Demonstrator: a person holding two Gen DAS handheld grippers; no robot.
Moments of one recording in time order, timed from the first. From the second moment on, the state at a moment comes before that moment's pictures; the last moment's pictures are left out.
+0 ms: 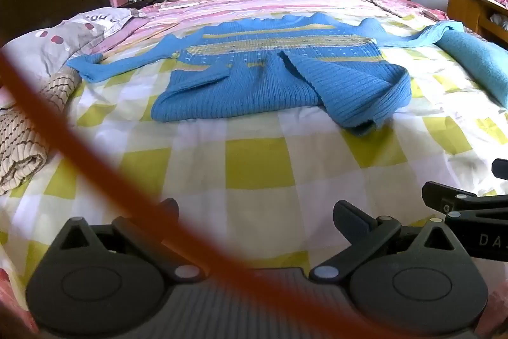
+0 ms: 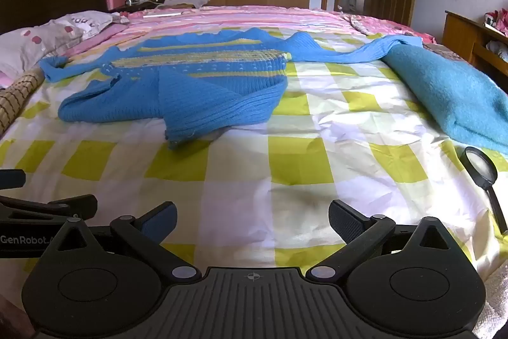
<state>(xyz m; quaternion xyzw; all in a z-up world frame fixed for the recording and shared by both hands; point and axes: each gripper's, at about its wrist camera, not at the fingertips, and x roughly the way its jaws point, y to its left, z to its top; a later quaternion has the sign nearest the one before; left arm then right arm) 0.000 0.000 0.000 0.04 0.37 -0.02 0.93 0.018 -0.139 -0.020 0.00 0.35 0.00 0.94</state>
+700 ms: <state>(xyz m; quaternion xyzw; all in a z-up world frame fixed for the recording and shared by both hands) 0.005 0.000 -0.008 0.03 0.39 -0.02 0.92 0.020 -0.139 -0.024 0.00 0.35 -0.01 0.94</state>
